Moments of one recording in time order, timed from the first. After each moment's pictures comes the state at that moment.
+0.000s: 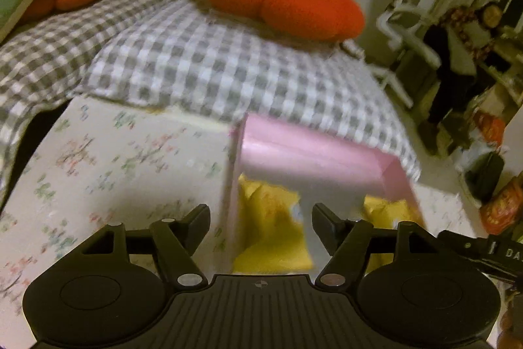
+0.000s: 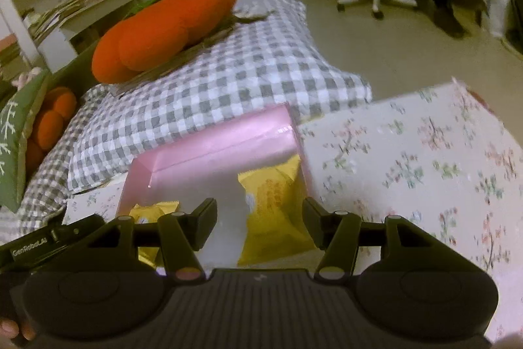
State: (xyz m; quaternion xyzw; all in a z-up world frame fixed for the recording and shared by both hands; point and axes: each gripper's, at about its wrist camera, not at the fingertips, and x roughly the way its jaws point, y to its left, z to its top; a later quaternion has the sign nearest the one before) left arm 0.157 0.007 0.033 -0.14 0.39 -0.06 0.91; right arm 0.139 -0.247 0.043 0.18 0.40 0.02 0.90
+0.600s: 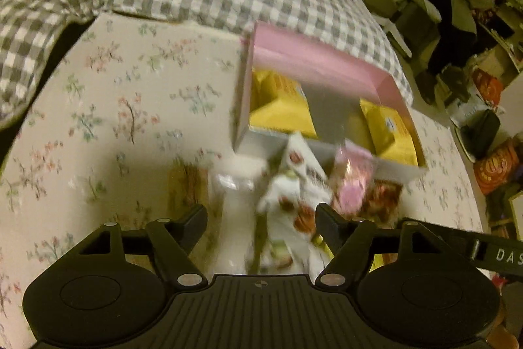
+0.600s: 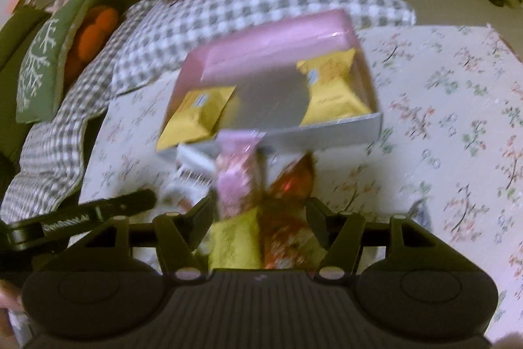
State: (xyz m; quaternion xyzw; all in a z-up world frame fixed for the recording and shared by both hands) left arm 0.079 0.012 0.017 -0.15 0.48 -0.09 0.86; right arm 0.082 -0.193 0.038 0.15 0.50 0.12 0.85
